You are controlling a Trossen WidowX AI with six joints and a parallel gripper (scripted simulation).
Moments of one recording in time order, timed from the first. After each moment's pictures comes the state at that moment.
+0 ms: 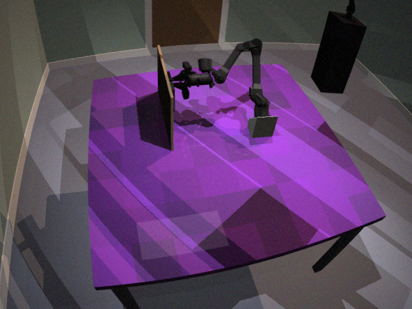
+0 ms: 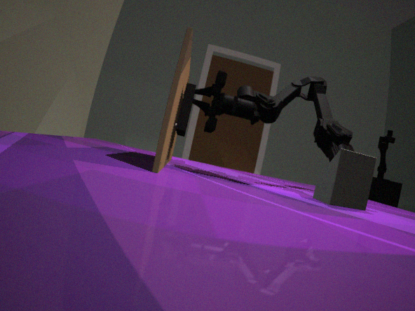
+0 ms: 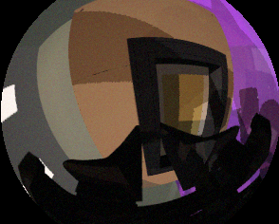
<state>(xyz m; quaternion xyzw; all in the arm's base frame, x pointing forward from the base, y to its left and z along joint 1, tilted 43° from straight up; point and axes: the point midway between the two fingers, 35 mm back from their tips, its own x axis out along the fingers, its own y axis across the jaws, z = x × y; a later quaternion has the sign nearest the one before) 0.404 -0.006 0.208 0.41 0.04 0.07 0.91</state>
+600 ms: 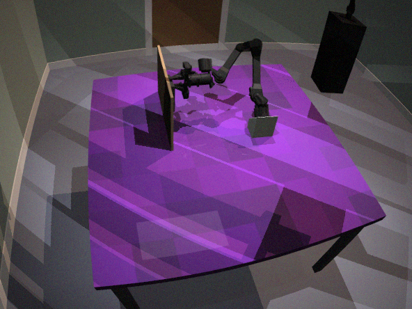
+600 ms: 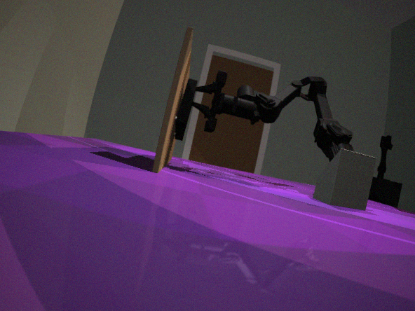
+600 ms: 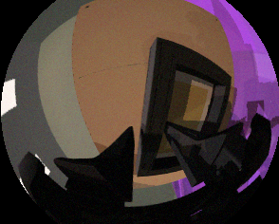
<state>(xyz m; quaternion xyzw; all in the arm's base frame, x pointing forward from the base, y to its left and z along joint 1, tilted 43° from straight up) 0.404 -0.006 0.208 0.39 0.04 0.07 0.92</state>
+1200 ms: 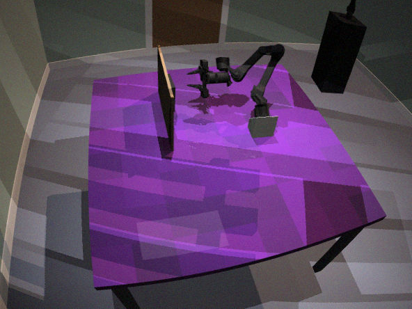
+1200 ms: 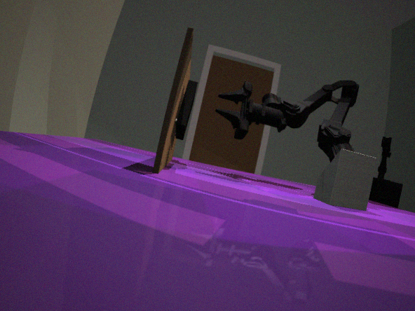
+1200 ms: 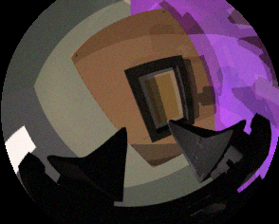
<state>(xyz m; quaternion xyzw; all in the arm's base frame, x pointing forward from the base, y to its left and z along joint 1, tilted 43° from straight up) 0.316 -0.025 0.213 0.57 0.05 0.06 0.82</state>
